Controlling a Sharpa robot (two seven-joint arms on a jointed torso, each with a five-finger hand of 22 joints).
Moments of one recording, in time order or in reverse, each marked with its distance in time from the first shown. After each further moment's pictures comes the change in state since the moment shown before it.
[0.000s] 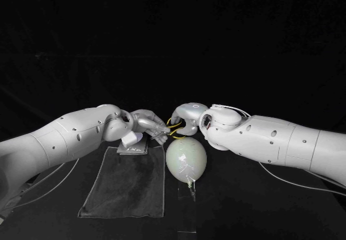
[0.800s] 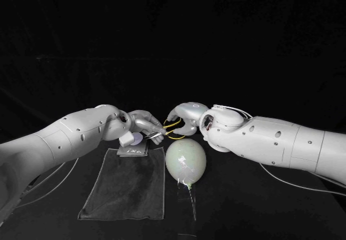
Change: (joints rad) left arm -0.003 0.042 0.001 -0.125 -0.060 0.046 0.029; left_hand 0.012 0.001 0.003 0.003 0.002 0.005 0.002 0.004 -0.001 -0.013 0.012 -0.001 0.000 -0.004 -0.004 0.004 -0.001 0.001 0.001 0.001 -0.012 -0.006; right arm 0.013 -0.022 0.002 0.049 0.024 -0.045 0.013; right_hand -0.011 -0.010 -0.056 0.008 -0.012 -0.090 0.000 -0.042 -0.020 -0.096 0.016 -0.051 0.001 0.000 0.022 -0.004 0.013 -0.008 -0.044 0.023 0.037 0.017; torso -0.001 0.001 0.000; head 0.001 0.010
